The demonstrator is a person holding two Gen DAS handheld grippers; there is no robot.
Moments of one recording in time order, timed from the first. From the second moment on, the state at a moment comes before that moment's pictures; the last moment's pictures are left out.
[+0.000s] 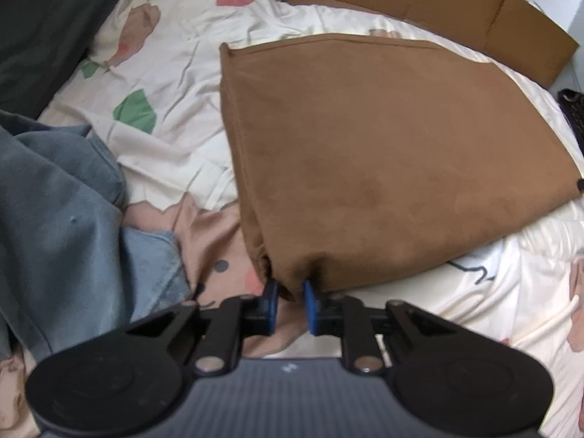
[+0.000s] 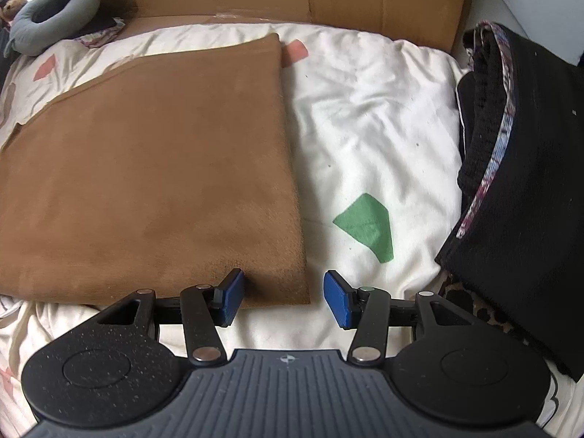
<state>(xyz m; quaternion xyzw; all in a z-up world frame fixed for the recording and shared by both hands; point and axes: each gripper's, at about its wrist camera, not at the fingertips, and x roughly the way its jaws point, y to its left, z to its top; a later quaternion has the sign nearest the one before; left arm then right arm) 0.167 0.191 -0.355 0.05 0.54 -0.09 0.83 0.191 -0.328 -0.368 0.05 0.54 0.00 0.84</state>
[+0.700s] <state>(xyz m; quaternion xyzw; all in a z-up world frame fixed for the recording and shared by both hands) 0.174 0.221 -0.340 0.08 0.57 -0.11 0.81 0.186 -0.347 -0.377 0.07 0.55 -0.02 0.83</state>
